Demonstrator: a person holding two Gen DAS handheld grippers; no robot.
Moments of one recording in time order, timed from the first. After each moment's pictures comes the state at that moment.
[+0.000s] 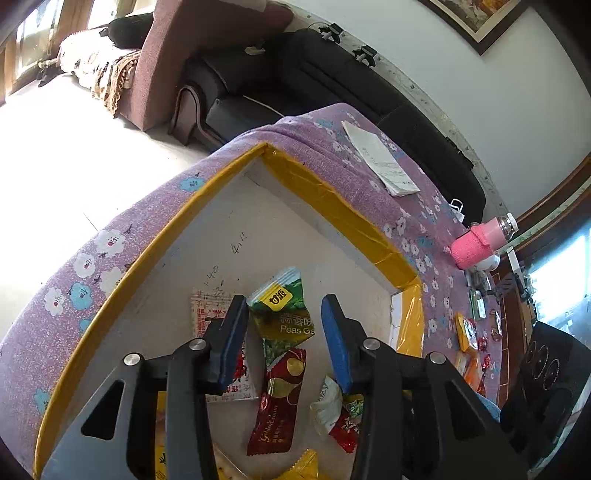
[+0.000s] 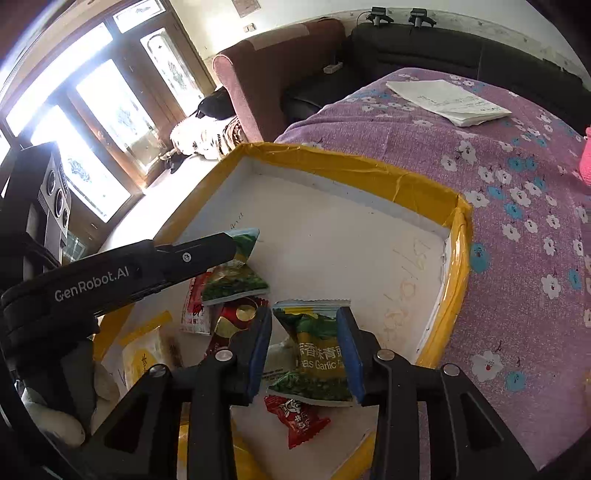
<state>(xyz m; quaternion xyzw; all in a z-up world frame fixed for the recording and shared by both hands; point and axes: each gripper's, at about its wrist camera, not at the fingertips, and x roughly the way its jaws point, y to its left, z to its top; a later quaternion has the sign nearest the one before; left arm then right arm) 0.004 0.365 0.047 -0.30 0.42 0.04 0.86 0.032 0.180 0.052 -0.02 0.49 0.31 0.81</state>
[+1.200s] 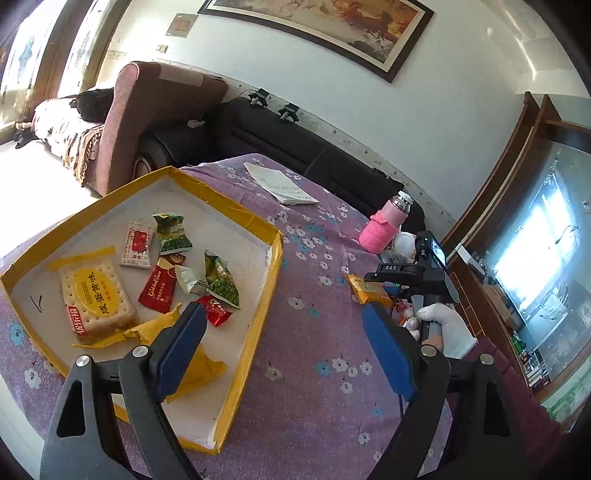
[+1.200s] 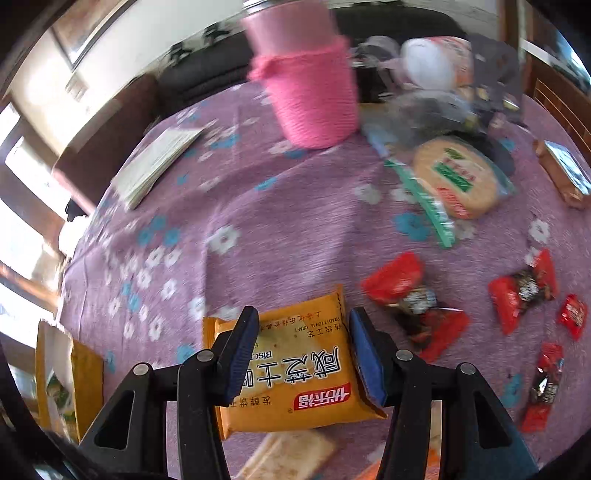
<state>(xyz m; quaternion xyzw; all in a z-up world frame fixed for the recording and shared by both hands) -0.148 0.230 0.099 -0.25 0.27 -0.02 0.93 0.185 -0.082 0.027 0.07 0.53 0.08 0.84</state>
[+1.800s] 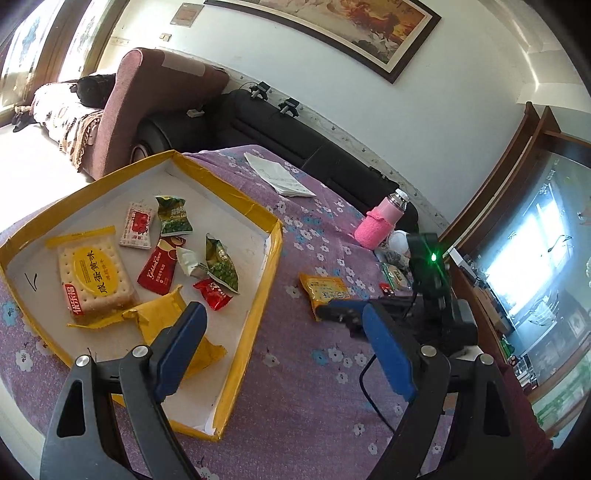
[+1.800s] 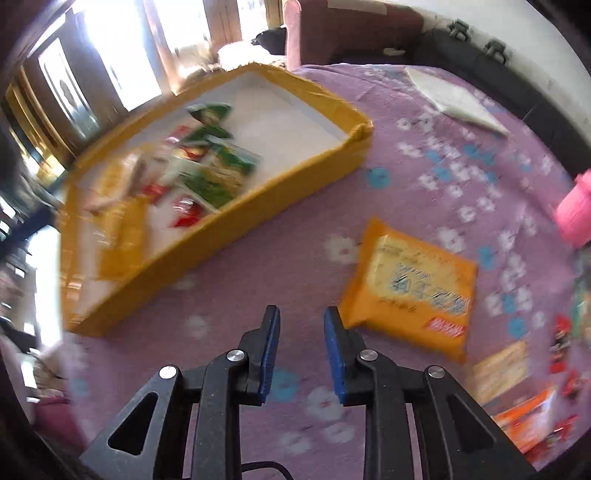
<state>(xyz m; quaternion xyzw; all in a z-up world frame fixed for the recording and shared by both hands) -0.157 0.235 0.089 -0.28 0.28 -0.03 0.92 0.031 0.065 0.051 -0.19 0.49 0.36 0.77</state>
